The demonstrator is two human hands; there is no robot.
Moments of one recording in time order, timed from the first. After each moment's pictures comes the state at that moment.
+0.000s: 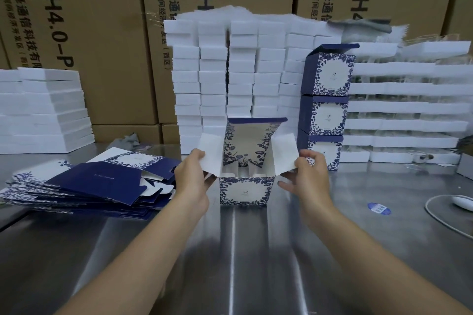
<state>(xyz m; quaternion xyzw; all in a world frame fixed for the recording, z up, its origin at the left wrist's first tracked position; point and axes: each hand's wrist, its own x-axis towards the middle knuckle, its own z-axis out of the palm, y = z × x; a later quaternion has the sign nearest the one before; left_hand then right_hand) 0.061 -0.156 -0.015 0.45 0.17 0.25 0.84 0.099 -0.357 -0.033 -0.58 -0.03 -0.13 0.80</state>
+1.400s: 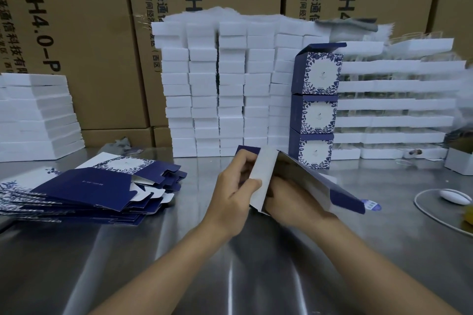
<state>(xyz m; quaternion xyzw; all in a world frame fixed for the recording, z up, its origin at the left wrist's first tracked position) 0.030 -0.221 -0.037 0.68 -0.28 0.26 0.62 0.098 -0.372 -0.047 -0.92 -0.30 -0.15 0.20</state>
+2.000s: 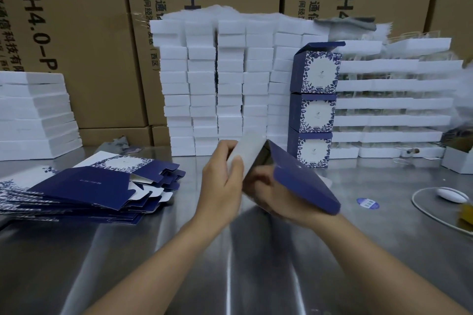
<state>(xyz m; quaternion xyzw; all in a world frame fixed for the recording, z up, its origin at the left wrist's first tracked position) 0.039 -0.209 -0.031 0.74 -0.16 0.42 0.50 0.078 -0.359 -0.033 -0.86 -0.33 -0.16 0.35</state>
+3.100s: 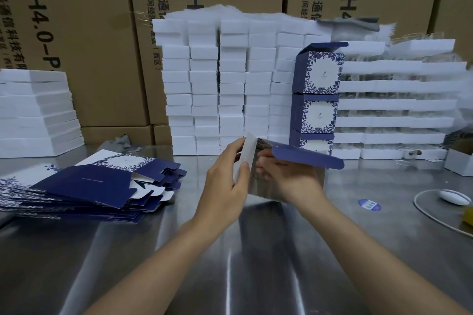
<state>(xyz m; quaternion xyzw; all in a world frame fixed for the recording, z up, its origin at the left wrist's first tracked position) 0.049 -0.201 -0.045 0.80 -0.16 0.36 0.45 0.089 -0.352 -0.016 -0.69 -0.18 -0.10 0.69</state>
